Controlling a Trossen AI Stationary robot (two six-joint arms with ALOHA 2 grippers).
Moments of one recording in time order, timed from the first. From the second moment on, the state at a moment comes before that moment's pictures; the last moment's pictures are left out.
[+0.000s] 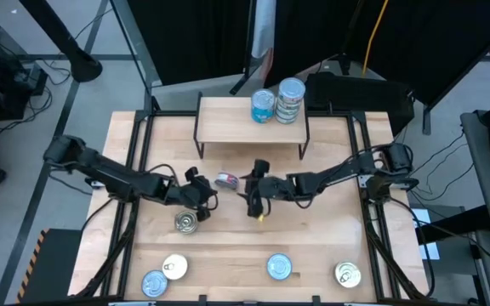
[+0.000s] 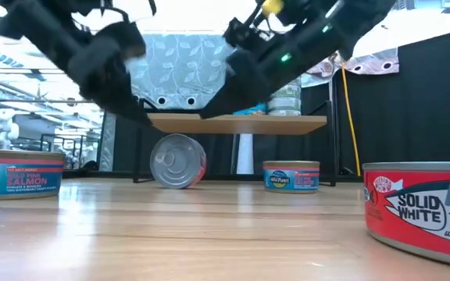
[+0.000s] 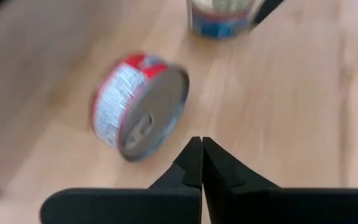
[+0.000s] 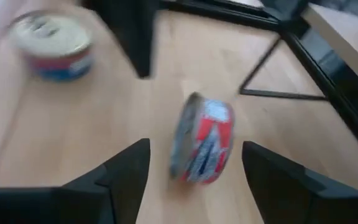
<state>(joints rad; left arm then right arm) -0.25 1.30 0.59 -0.07 -0.42 -0.38 0.11 1.80 1.01 0.25 0.37 -0.04</state>
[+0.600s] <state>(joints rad) -0.42 1.08 0.60 -0.12 -0.61 -0.28 0.02 2.04 1.15 0.31 0.31 0.04</state>
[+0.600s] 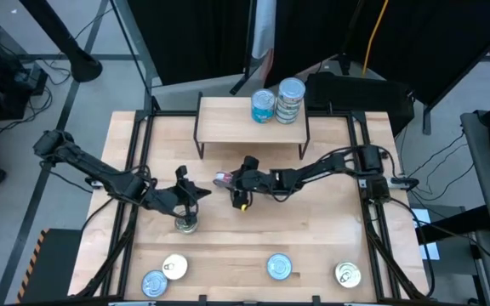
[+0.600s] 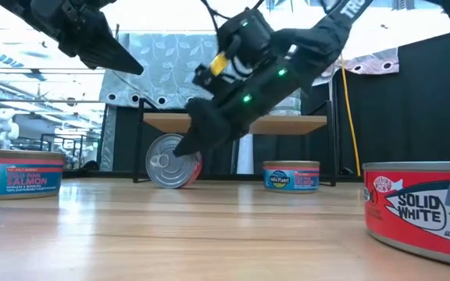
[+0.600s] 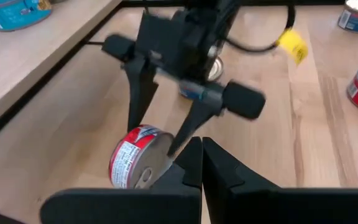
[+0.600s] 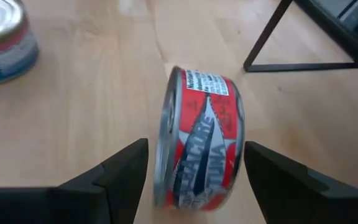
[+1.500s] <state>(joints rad) -0.53 1.09 0.62 0.13 -0.64 0.15 0.05 1.86 1.24 -0.02 0.07 0.19</state>
